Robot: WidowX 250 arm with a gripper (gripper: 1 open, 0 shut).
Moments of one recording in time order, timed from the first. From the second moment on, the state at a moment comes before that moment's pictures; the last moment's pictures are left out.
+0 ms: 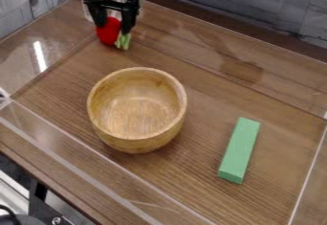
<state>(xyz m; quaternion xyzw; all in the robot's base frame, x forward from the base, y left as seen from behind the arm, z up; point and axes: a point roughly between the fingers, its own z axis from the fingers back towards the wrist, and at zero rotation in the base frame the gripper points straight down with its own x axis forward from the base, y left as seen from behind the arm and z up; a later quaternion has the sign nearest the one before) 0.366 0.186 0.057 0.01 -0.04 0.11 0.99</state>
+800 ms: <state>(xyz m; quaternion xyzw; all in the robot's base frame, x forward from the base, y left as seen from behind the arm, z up) 0.357 0.202 0.042 0.01 -0.03 0.11 0.99</state>
